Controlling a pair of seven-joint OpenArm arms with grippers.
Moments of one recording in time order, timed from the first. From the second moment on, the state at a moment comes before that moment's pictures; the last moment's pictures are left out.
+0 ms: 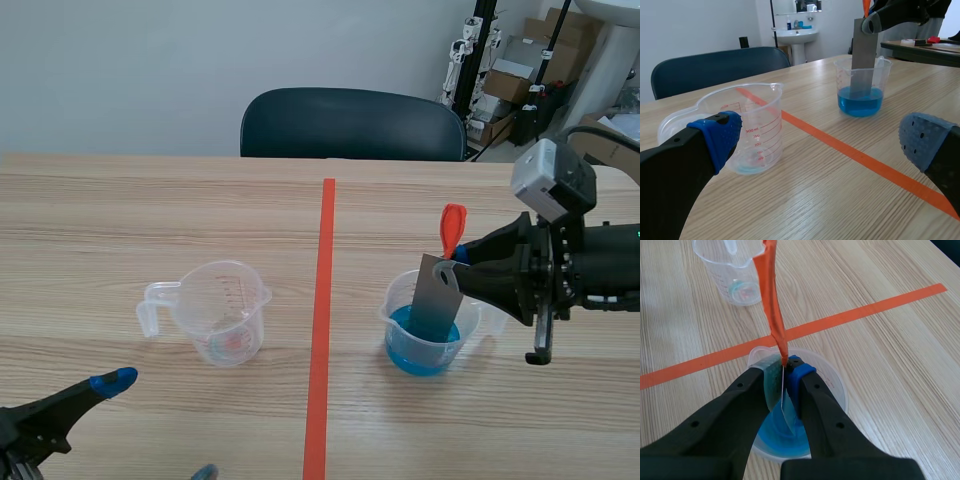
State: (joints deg) left arm 22.1 -10.8 -6.1 50.8 37.7 -24.4 -89.0; right arm 7.2 50.0 -33.2 80.6 20.3 45.0 16.1
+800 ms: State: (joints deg) left arm 21.0 -10.8 -1.2 50.8 38.5 -25.1 -89.0; right arm 7.2 50.0 -33.2 80.6 20.3 45.0 16.1
